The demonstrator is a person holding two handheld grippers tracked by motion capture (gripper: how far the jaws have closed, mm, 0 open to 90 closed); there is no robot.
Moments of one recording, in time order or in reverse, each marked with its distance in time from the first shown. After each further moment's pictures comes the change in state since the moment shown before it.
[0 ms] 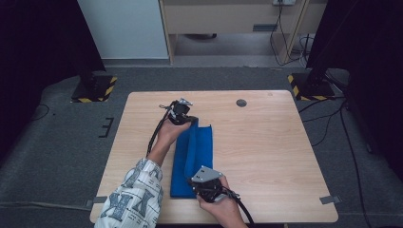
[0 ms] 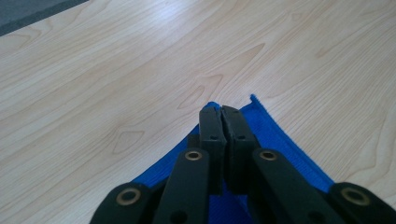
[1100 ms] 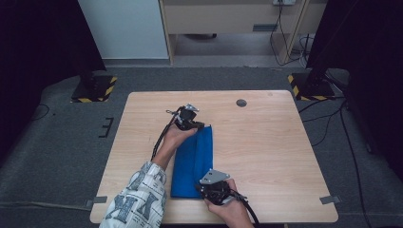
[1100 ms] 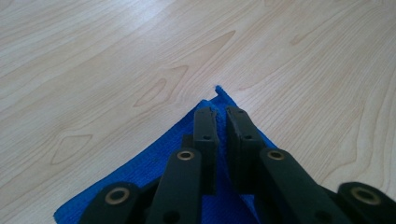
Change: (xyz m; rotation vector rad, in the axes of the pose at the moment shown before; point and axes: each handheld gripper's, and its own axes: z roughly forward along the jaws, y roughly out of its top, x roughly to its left) left arm -0.015 -0.012 0.023 0.023 -0.070 0.030; right arm -0.012 -0.023 -0.006 0.084 -0.010 0.045
